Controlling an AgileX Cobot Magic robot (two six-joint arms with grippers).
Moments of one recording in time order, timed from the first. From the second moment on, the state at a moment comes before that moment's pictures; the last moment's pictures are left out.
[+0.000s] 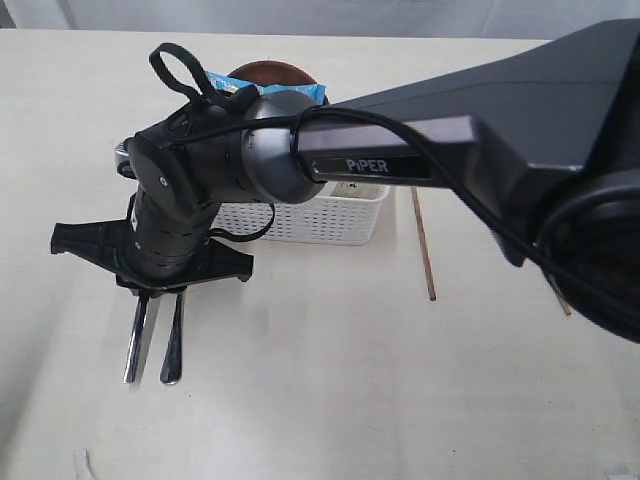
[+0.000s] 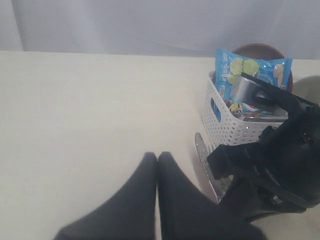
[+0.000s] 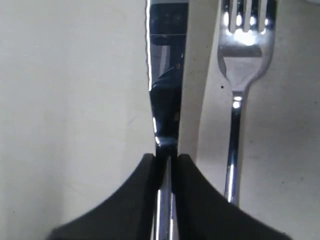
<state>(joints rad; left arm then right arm) -0.21 0.00 0.00 -0.03 0.35 -0.09 1.05 2.18 -1.55 0.19 0.60 0.82</state>
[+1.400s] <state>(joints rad) -0.21 0.00 0.00 -0.03 0.35 -0.09 1.05 2.22 -1.55 0.16 0.54 0.81</state>
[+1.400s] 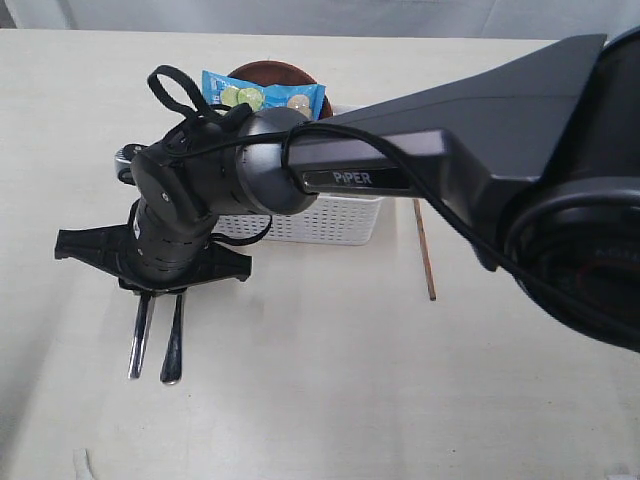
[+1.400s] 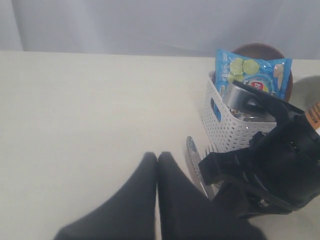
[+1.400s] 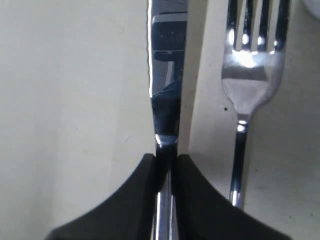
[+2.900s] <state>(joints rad) -0.21 0.00 0.00 -0.03 0.35 -0.09 0.77 1.77 -1.55 0.01 0.79 0.35</state>
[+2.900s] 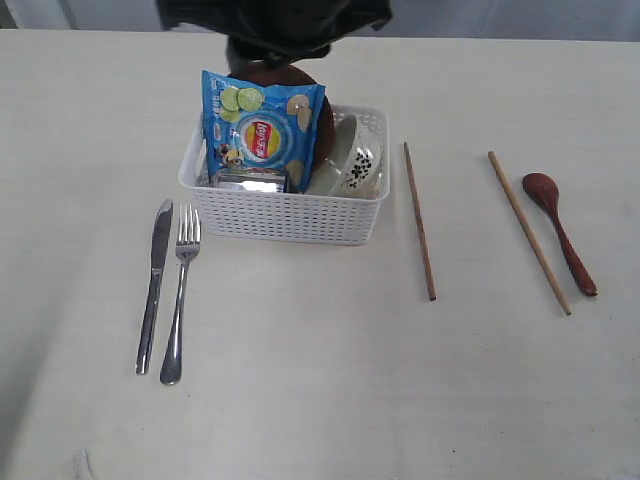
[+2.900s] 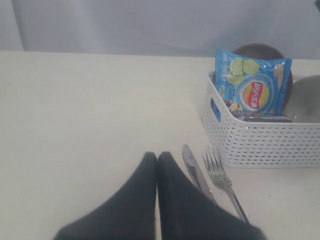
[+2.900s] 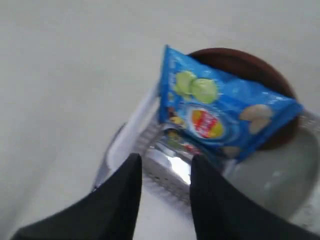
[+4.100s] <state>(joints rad) -0.21 0.00 0.00 -0.03 0.35 -0.09 0.32 1.98 -1.55 0.70 0.77 -0.98</state>
